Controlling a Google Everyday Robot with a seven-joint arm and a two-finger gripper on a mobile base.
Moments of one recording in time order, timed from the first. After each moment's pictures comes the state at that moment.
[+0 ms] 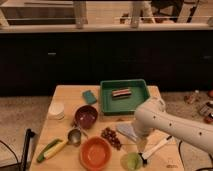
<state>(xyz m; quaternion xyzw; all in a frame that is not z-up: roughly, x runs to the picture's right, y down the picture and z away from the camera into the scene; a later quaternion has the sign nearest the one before) 0.167 0.243 0.746 -0.33 -0.05 -0.06 0.94</state>
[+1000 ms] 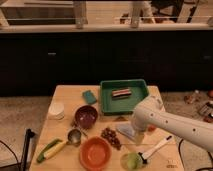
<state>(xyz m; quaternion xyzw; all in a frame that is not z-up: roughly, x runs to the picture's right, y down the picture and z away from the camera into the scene) 0.161 0.226 0.784 -0.30 -0.06 -0.06 0.95</state>
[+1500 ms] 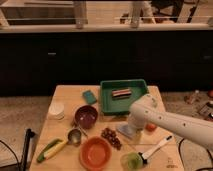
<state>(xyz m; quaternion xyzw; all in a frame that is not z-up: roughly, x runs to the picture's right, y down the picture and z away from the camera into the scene) 0.154 0.239 0.815 -0.34 -0.06 -0.07 0.94</state>
